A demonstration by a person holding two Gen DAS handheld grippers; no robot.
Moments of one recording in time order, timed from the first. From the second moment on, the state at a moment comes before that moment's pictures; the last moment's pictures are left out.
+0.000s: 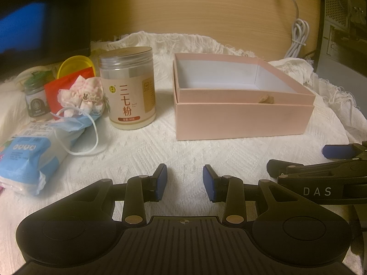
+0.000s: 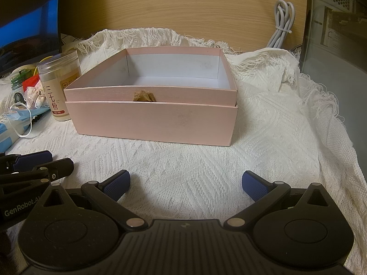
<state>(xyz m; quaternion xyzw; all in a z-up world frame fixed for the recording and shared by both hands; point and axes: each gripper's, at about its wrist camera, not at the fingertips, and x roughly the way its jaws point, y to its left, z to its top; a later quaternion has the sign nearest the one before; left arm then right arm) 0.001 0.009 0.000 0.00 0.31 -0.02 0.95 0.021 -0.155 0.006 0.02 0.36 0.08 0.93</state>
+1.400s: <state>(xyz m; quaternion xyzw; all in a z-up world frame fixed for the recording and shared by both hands) -0.027 0.072 0.066 -0.01 0.30 -0.05 0.95 0.040 -0.158 0.019 0.00 0.48 0.11 0.87</state>
